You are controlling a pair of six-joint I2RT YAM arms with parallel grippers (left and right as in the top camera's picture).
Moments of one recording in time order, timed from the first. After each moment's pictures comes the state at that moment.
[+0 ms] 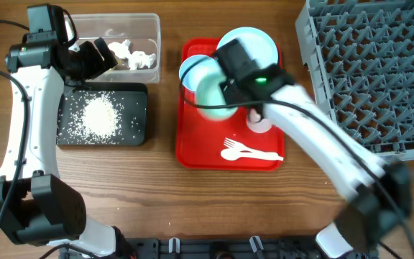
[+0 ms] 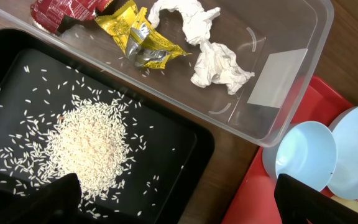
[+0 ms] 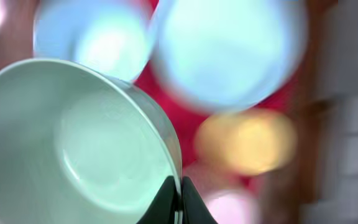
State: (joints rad) left arm 0.13 1.73 1.61 -1.00 0.13 -0.41; right arm 0.57 1.71 1.52 -0.85 0.32 0.16
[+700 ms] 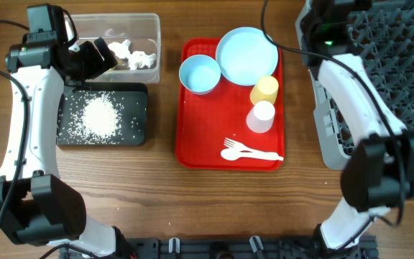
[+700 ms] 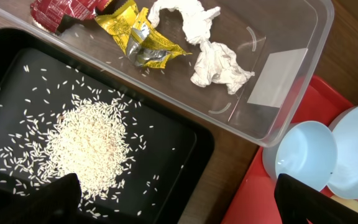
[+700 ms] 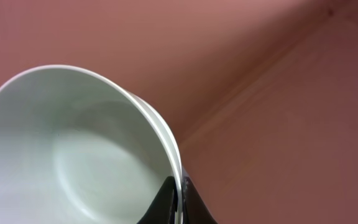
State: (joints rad) left arm 0.13 1.73 1.61 -1.00 0.13 -0.41; right arm 0.15 1.93 1.55 0.34 0.90 -0.80
